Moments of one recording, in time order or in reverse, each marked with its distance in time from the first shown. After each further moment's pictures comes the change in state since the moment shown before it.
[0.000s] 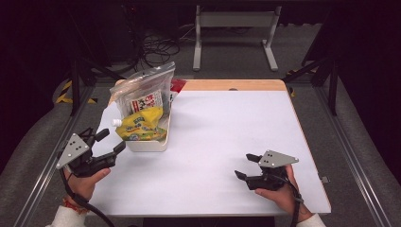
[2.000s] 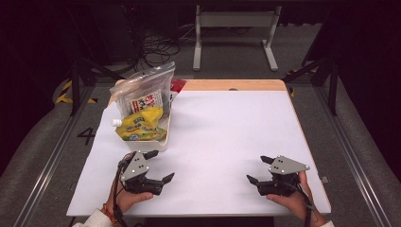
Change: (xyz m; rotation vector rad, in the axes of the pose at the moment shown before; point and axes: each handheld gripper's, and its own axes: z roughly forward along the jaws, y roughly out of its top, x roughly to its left) left arm -0.096 -0.028 0.067 0.219 -0.307 0.153; right arm -0.005 -0.018 -0.024 0.055 -0.103 -0.056
